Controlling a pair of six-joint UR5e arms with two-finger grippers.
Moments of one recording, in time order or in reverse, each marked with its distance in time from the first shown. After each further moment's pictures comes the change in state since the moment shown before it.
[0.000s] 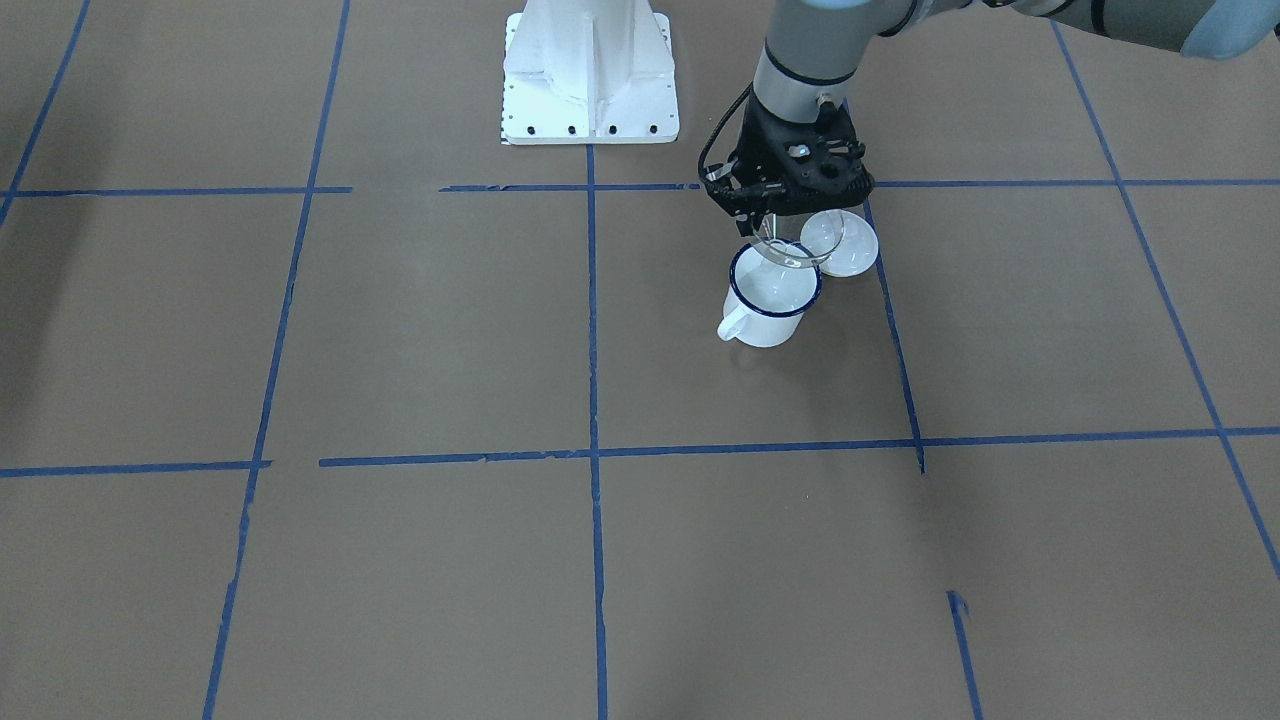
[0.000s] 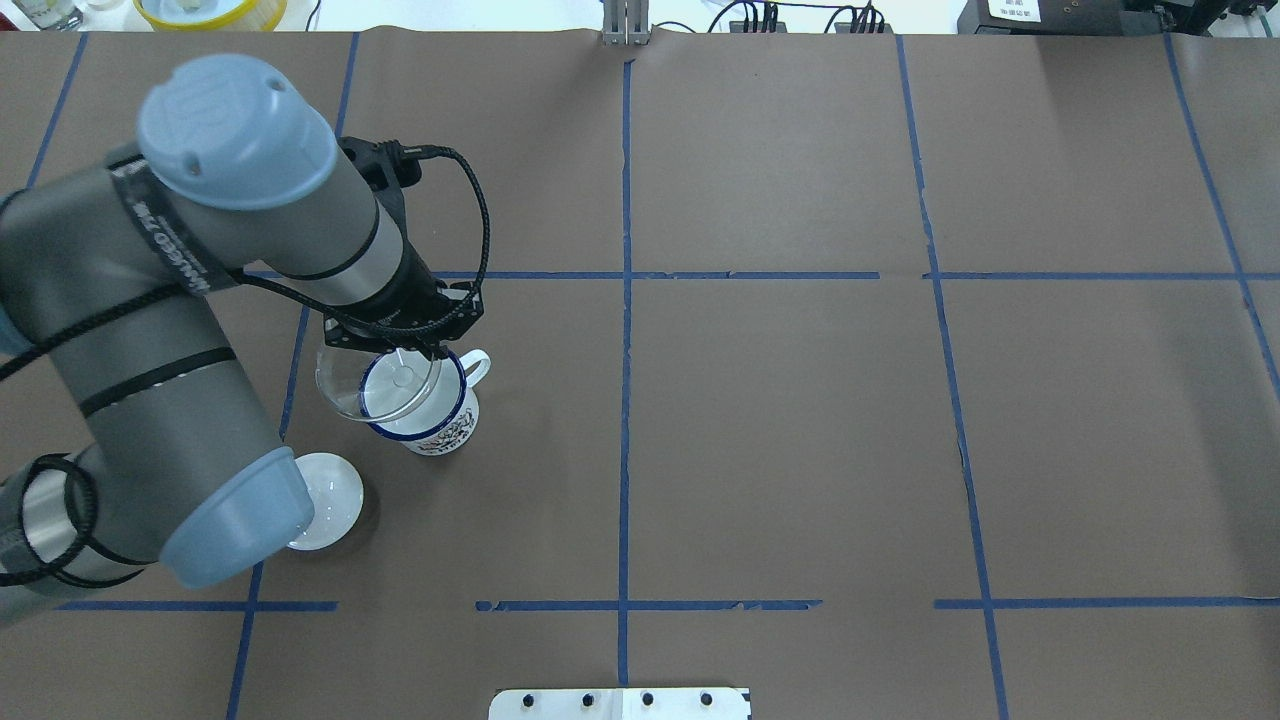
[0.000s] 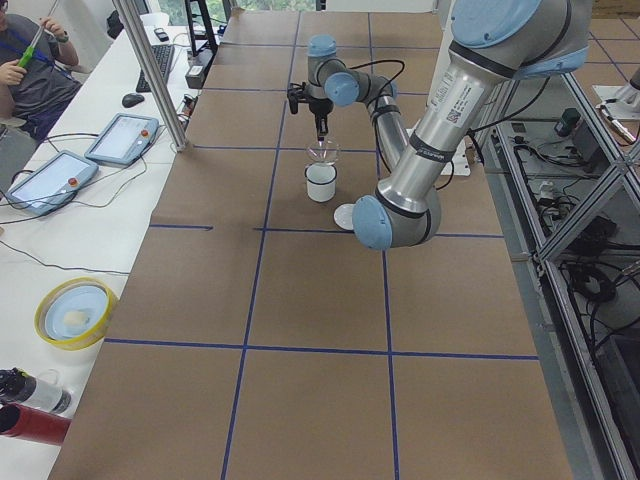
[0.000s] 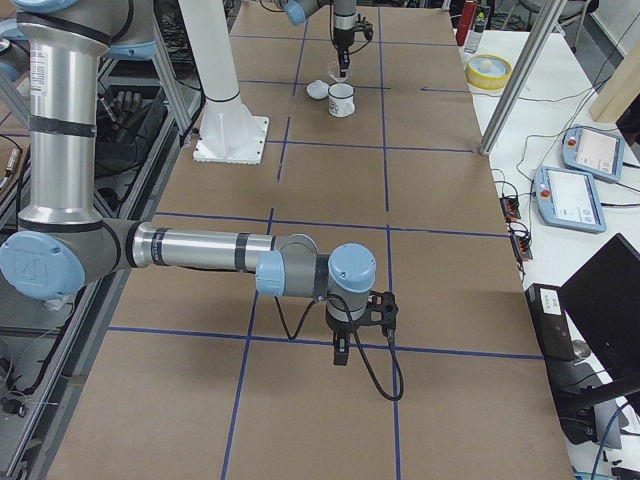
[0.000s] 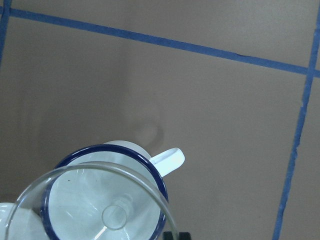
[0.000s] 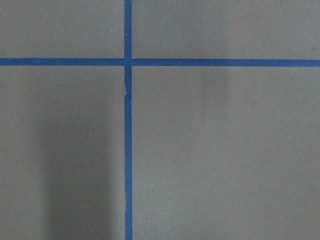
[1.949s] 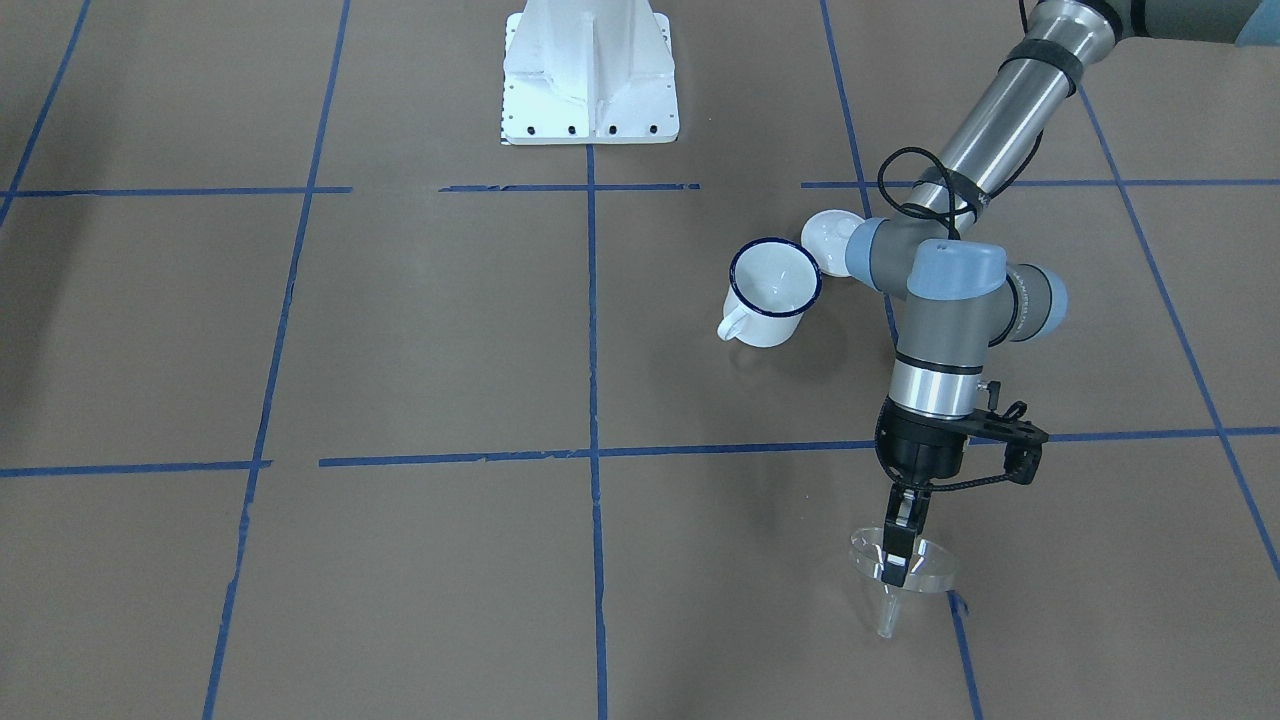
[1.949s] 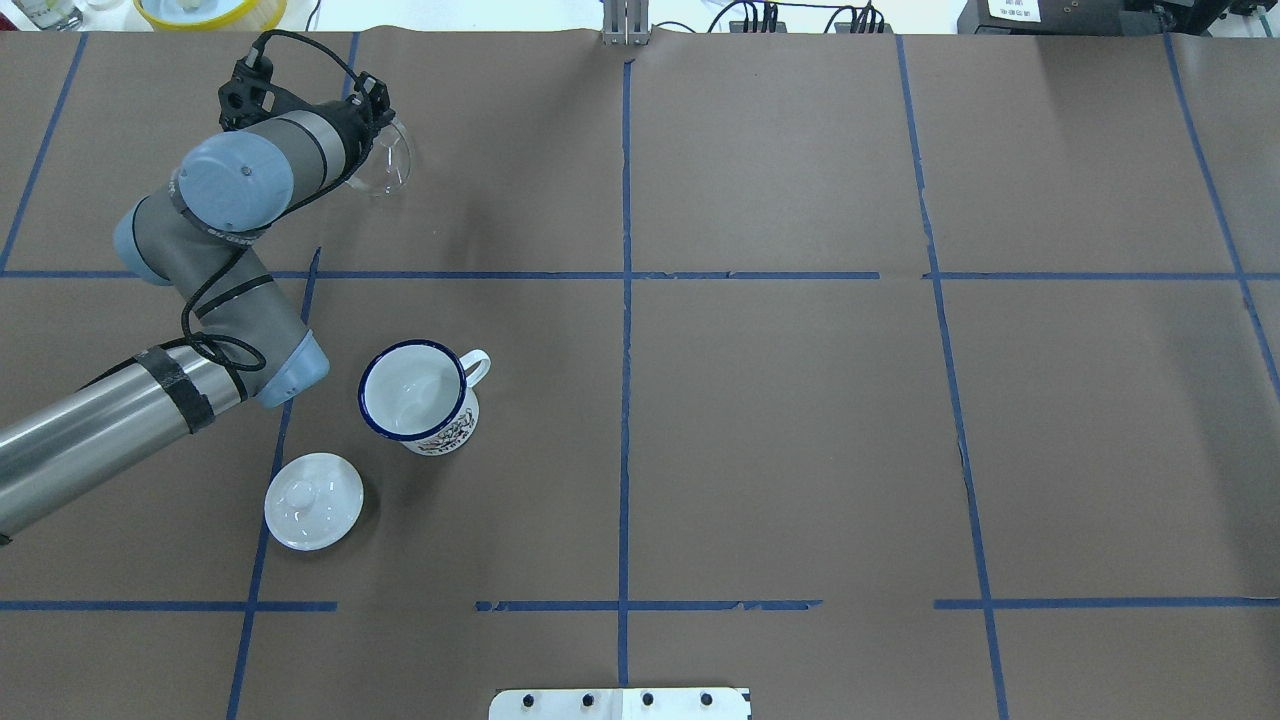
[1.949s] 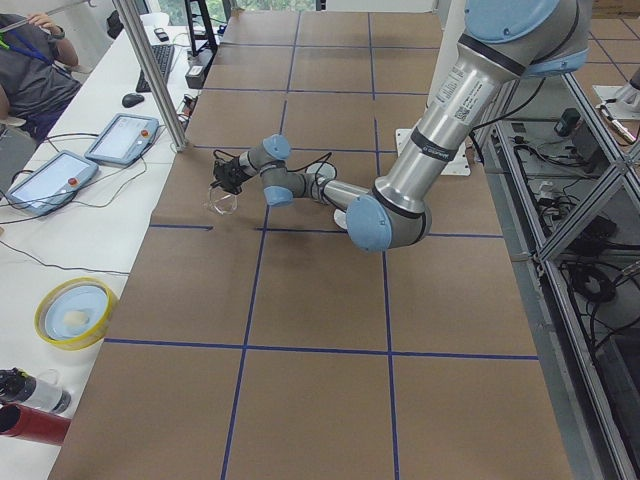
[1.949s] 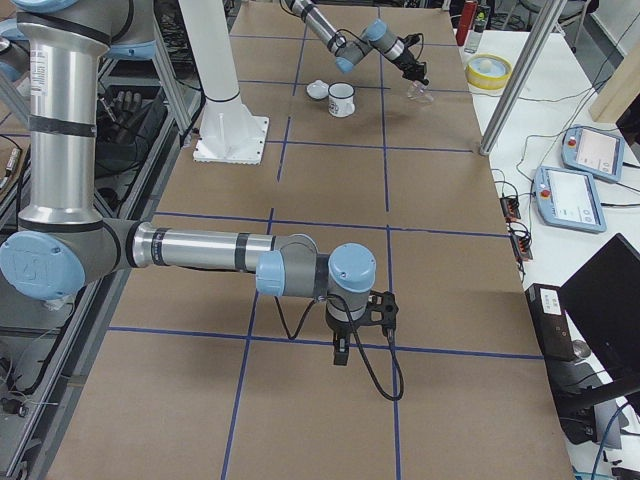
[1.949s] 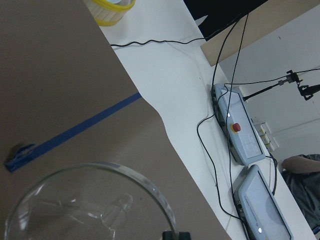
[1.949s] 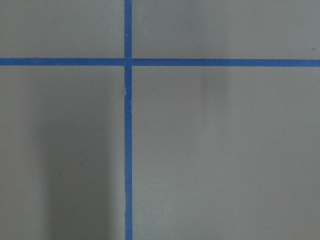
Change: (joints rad) left arm -0.099 0.000 0.908 -1.321 0.622 -0.713; right arm 0.000 0.000 0.000 0.000 0.000 0.000
